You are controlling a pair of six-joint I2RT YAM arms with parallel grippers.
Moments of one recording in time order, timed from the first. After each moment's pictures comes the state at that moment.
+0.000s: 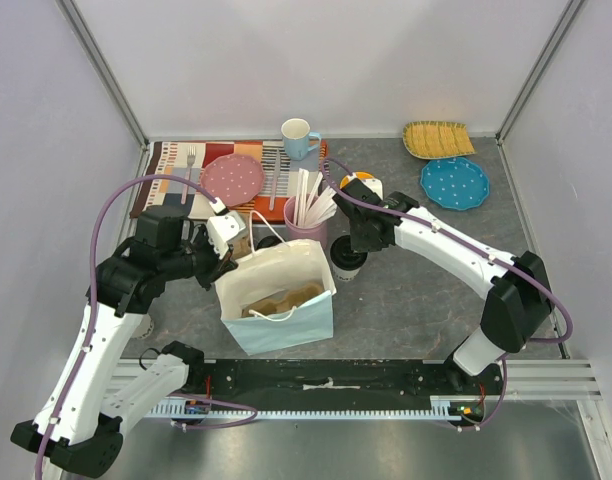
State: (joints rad) left arm -0.37 0.83 1.15 -1.05 0.42 0.44; right arm 0.73 1.61 1.37 -0.91 0.32 0.63
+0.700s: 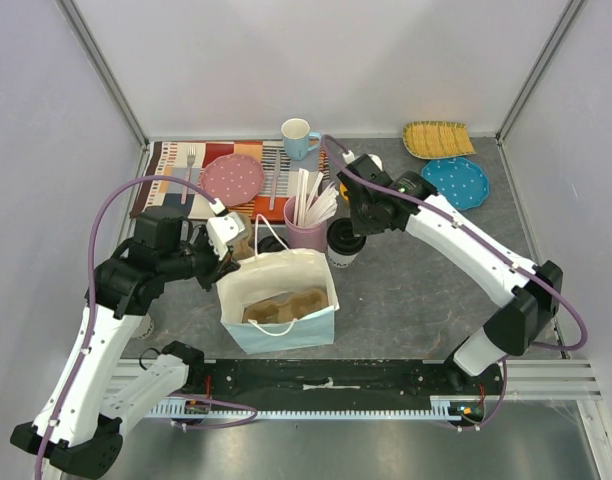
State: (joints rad) left arm -0.37 0.82 1.15 -1.04 0.46 0.44; right arm 0.73 1.60 1.57 -1.04 0.28 0.50
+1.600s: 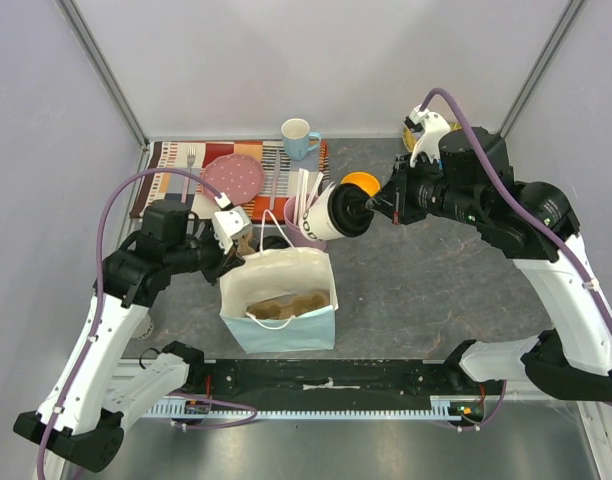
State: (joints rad) left arm -0.37 0.87 1.14 -0.99 0.48 0.44; right arm 0.73 1.29 1.96 -1.16 -0.02 0.45
